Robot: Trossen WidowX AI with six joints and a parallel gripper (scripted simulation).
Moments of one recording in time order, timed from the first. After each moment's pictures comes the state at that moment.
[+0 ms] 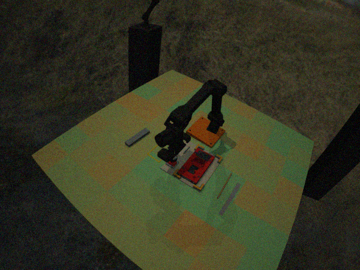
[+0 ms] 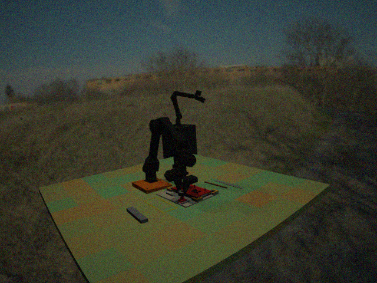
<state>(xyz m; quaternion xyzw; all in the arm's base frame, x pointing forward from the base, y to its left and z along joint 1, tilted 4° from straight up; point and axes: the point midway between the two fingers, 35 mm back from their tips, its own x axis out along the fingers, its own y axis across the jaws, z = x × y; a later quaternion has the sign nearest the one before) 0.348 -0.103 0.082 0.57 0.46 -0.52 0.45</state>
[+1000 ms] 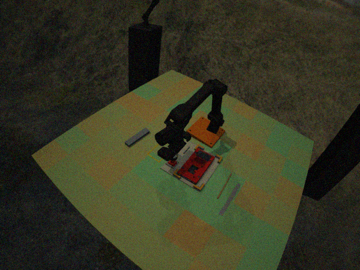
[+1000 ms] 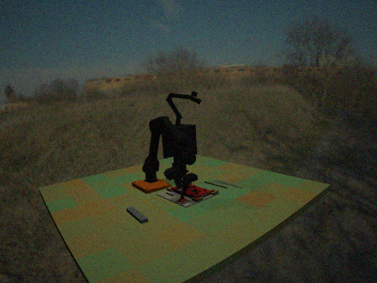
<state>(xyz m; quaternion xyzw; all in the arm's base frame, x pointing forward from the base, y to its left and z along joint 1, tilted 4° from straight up) 0.347 -0.103 0.092 0.57 0.46 -0.52 0.45</state>
